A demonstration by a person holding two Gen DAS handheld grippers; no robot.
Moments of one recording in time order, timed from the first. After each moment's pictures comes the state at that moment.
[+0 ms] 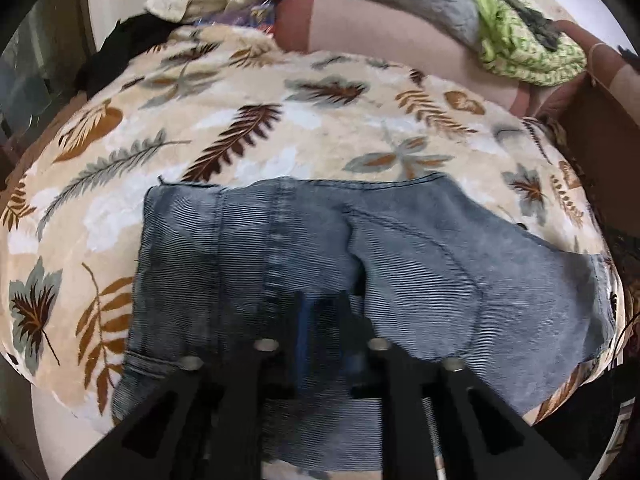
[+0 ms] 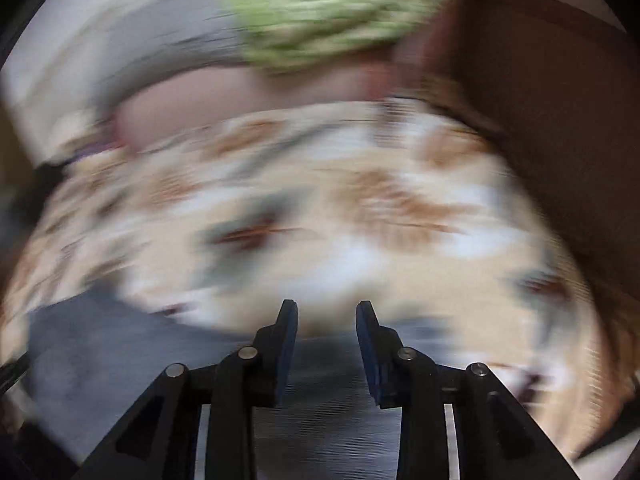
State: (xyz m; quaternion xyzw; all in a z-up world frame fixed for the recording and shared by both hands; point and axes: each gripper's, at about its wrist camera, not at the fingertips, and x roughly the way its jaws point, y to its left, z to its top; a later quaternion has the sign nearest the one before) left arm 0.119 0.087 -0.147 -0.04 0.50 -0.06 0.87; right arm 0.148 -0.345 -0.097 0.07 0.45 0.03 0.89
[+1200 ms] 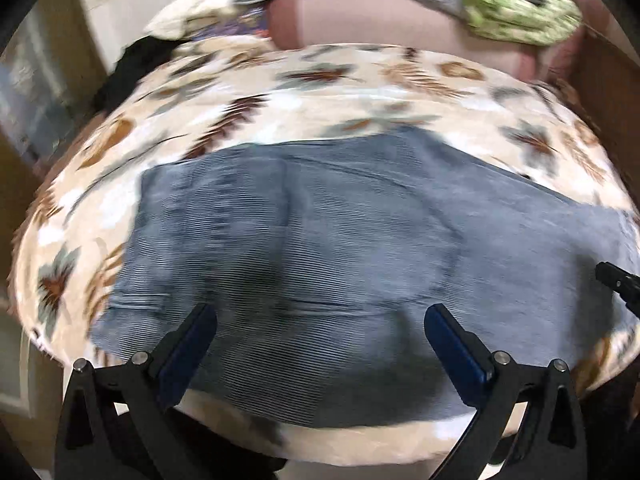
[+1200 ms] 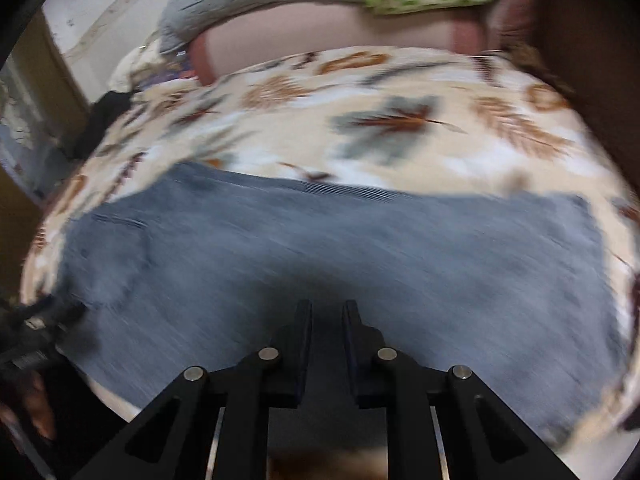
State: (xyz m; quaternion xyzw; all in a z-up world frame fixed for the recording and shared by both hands) left arm 0.078 0.019 -0.162 0.04 0.50 -0.02 0.86; right arm 0.063 -0.276 -0.168 0.08 0.48 0.01 0.88
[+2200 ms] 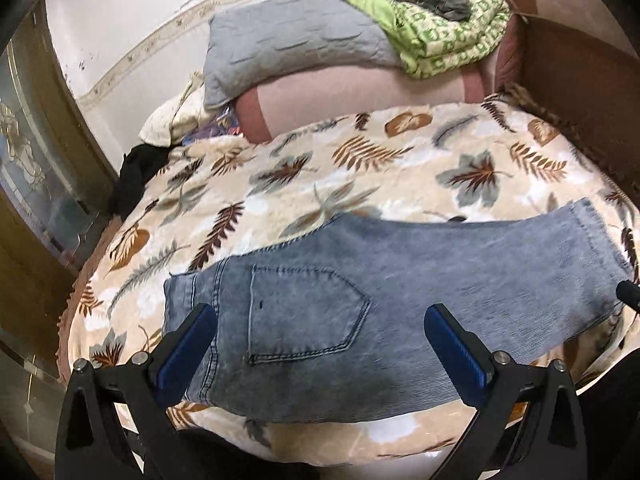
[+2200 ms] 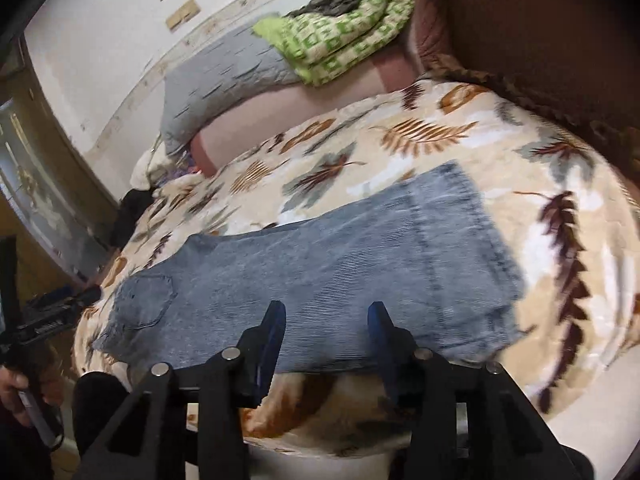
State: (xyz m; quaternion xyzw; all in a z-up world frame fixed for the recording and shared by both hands) left arm 0.037 -0.059 -0.072 0.14 0.39 -0.02 0.91; right arm -0.043 -0.382 -0.149 0.23 0.35 0.03 0.91
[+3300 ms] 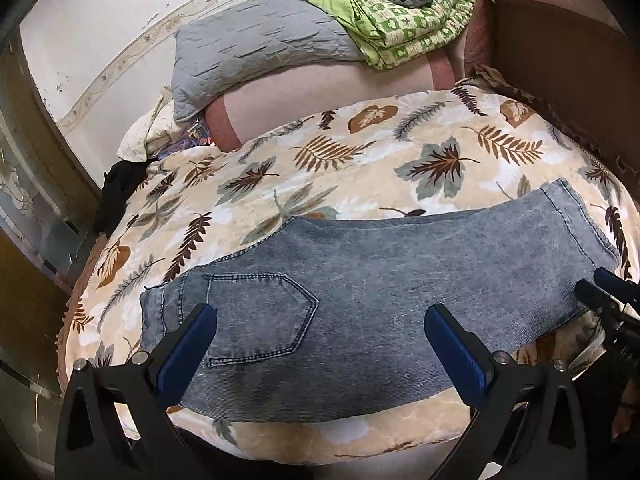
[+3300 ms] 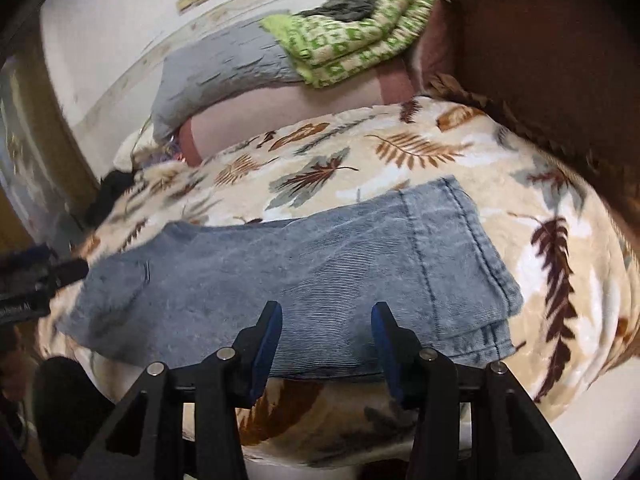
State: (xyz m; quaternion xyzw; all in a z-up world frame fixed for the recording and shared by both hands) left arm 0.032 -0.113 -0.078 0.17 0.40 -0.04 0.90; right arm -0.032 -0.345 -0.151 0.13 0.35 0.01 0.93
